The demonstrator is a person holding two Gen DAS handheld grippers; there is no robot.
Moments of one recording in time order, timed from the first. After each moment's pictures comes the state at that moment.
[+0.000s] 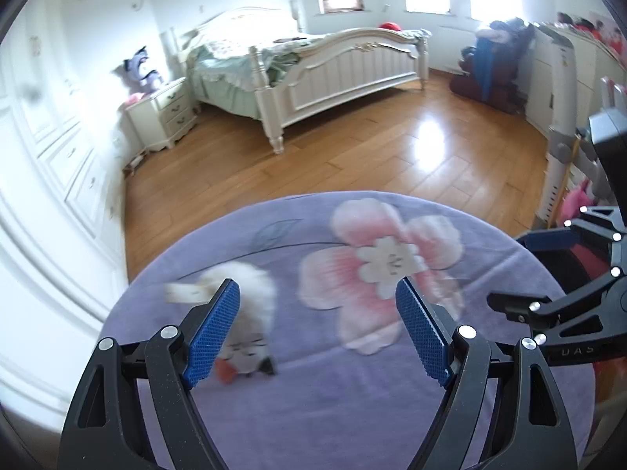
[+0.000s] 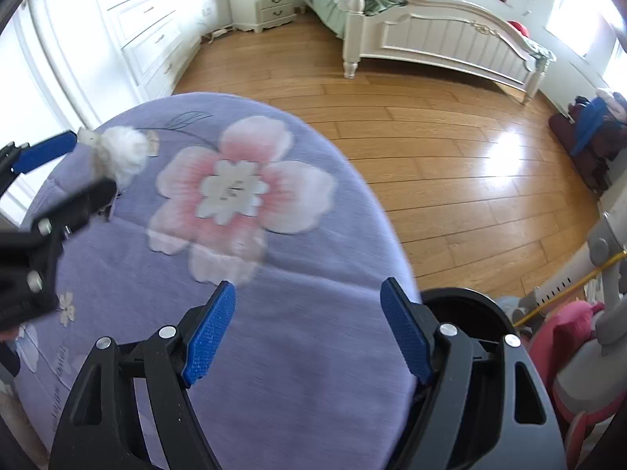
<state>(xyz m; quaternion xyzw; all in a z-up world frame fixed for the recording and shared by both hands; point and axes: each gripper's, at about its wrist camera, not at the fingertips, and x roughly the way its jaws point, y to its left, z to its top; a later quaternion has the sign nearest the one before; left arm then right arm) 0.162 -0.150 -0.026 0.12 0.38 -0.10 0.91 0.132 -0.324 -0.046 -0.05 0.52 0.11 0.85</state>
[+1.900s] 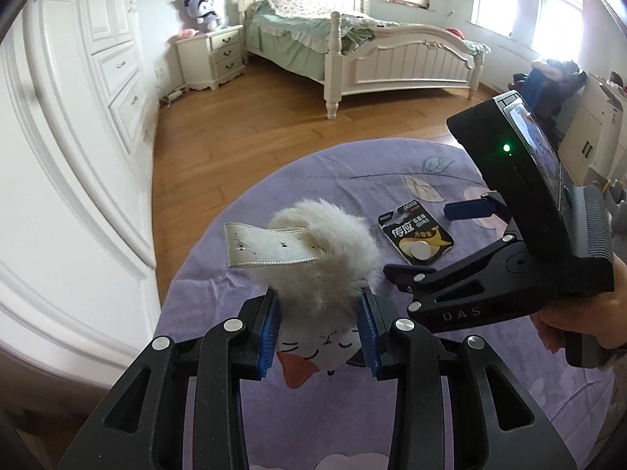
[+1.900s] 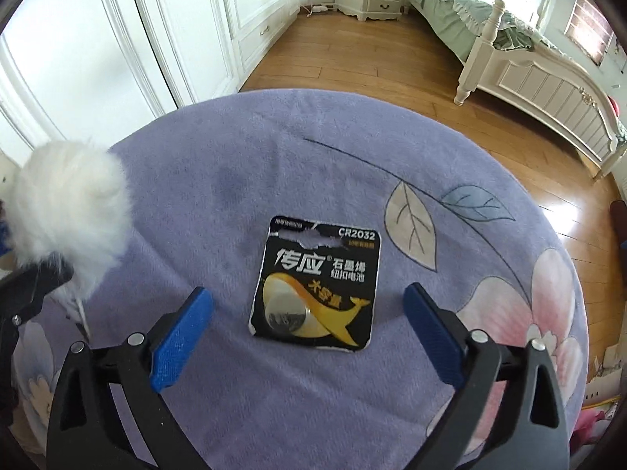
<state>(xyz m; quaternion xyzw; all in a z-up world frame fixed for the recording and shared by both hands) 0.132 0.040 -0.049 0.02 0.43 -0.05 0.90 0.202 -0.084 -0.079 -0.13 0.52 0.22 0.81</state>
